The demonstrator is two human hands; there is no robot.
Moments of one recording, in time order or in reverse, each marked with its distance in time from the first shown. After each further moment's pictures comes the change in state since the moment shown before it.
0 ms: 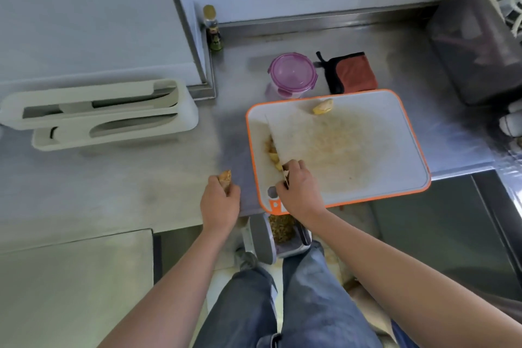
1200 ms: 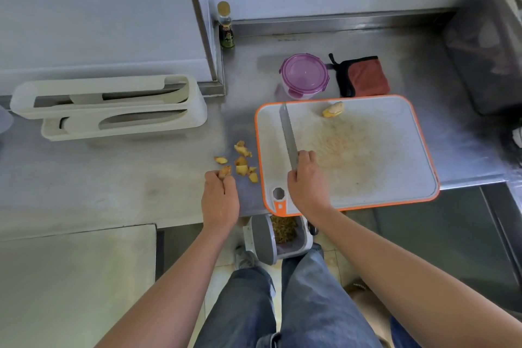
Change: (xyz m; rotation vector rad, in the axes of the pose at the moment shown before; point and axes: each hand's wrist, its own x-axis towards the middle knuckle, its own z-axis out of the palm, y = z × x) left_hand 0.002 0.001 -0.001 -0.229 0.000 -0.063; right_hand 0.015 -0.002 -0.001 -0.078 0.122 -0.002
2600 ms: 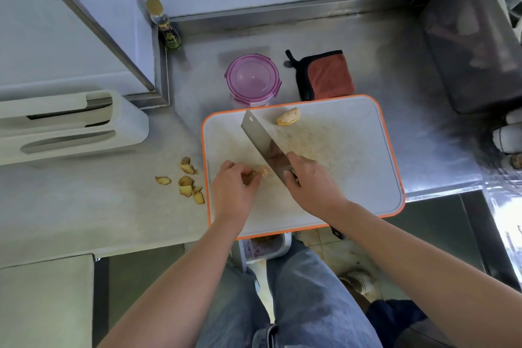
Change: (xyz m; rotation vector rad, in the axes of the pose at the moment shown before) left_hand 0.005 0.080 0.119 0.402 -0.007 0.347; right_hand 0.054 0.088 -0.092 0.000 -0.248 -0.274
